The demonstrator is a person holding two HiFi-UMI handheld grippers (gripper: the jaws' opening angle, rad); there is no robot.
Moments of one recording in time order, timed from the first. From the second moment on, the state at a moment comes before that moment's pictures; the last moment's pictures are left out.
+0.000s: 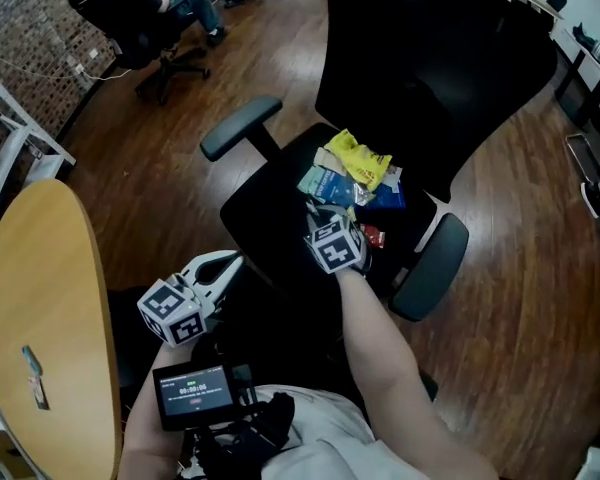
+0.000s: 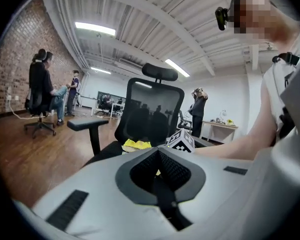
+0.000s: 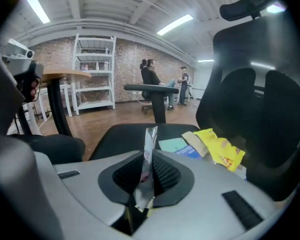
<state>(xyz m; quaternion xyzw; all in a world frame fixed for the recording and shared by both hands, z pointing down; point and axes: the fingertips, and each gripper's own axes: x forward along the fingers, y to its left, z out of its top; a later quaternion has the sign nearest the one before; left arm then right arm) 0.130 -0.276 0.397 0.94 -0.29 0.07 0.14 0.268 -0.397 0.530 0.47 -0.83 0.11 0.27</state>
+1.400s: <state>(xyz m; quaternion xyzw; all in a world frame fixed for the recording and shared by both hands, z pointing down) 0.052 -0.267 0.279 0.92 -0.37 -0.03 0.11 0.113 -0.348 0.365 0.29 -0.95 0.07 0.03</state>
